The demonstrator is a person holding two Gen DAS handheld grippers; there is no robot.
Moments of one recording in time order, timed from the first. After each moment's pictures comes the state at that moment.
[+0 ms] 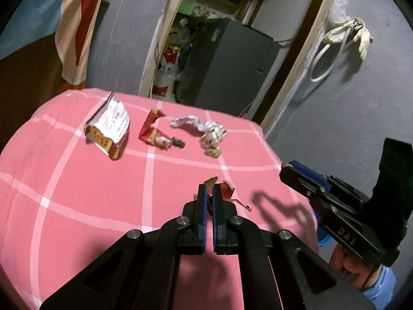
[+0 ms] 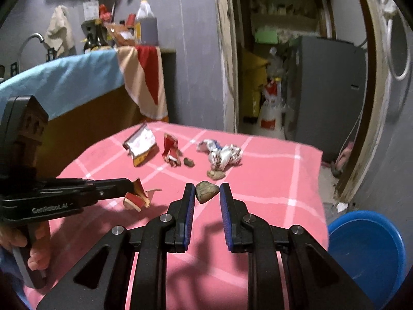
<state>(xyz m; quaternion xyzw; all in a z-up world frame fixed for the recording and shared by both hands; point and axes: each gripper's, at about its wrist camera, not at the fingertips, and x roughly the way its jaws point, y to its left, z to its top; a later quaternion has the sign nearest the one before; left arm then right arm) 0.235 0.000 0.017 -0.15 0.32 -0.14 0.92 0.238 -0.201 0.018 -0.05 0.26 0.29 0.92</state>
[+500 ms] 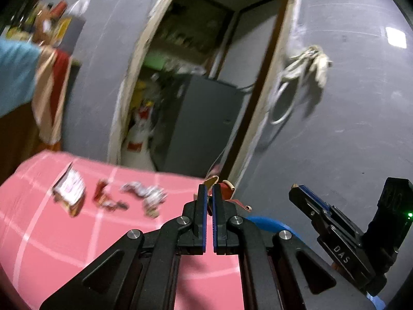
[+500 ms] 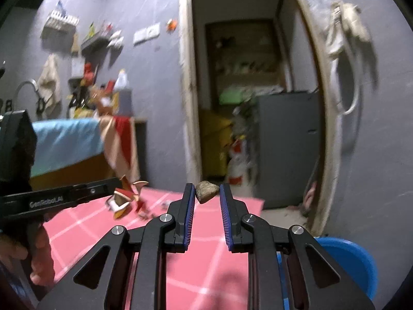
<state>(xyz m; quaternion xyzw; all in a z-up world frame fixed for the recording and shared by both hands) 0.204 -0.067 0.084 -0.14 0.15 -0.19 0.96 0.189 -0.281 0.067 0.01 0.09 0.19 0.98</state>
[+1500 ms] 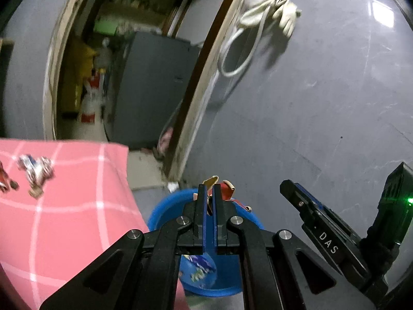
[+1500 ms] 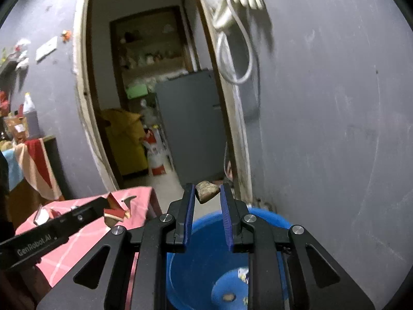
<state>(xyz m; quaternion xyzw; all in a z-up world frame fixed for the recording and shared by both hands) 0.268 -0.222 0.054 -0.11 0.27 -0.29 0.91 0.199 -0.408 0.045 0.10 0.17 -0.03 0.98</state>
